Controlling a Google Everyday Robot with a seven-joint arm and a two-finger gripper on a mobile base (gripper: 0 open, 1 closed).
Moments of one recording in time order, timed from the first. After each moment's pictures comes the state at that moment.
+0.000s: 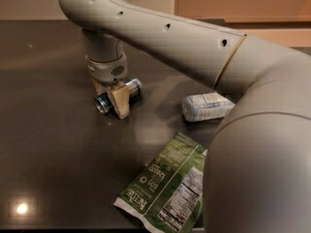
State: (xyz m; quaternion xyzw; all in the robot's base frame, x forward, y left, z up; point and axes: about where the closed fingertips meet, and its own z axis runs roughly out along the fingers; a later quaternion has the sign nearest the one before) arm 0.552 0.110 0.824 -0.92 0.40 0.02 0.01
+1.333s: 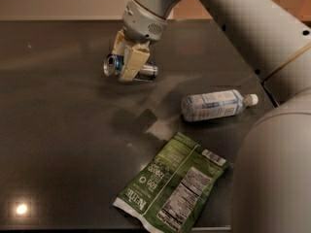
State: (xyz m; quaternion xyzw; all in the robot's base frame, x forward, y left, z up) arm 0.563 0.080 0.929 -0.84 0.48 0.20 0.18
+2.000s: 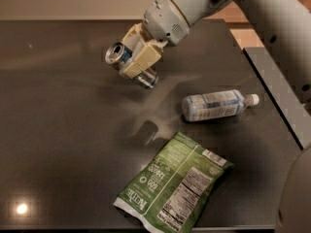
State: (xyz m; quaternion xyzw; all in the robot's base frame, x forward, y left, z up) arm 0.532 0.063 0.967 -0.75 0.48 0.34 0.28
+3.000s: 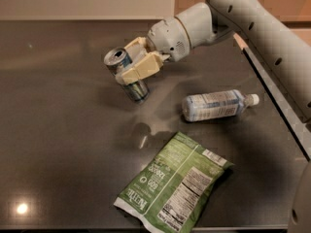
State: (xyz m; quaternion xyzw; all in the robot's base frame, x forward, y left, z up) arm 0.520 0.068 0.959 -0.67 0.47 0.47 0.32
